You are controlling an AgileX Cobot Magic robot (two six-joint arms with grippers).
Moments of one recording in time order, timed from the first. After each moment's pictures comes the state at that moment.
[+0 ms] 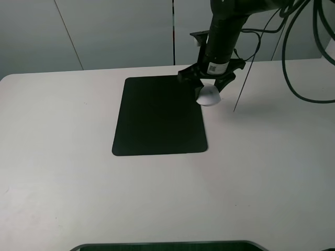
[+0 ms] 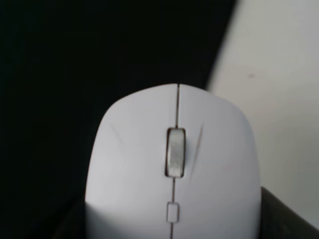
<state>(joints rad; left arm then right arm) -0.17 0.00 -0.51 0.02 1.08 0.06 0.49 2.14 -1.59 0.04 0.99 0.17</state>
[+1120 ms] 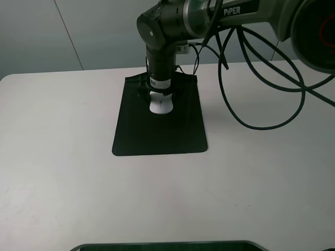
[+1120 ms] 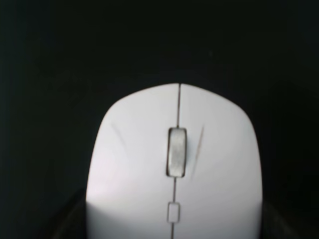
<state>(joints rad) -0.17 0.00 -0.51 0.02 1.08 0.06 0.74 2.32 -1.81 -0.17 0.94 0.80</state>
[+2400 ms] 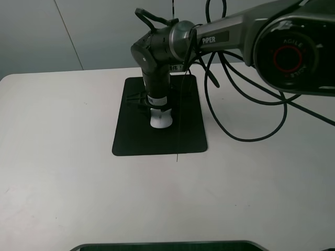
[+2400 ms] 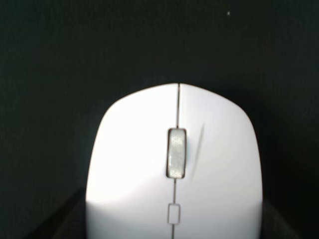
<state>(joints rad) -0.17 0.00 -0.51 0.02 1.08 0.06 0.76 2.43 -1.83 -0.20 0.95 0.86</state>
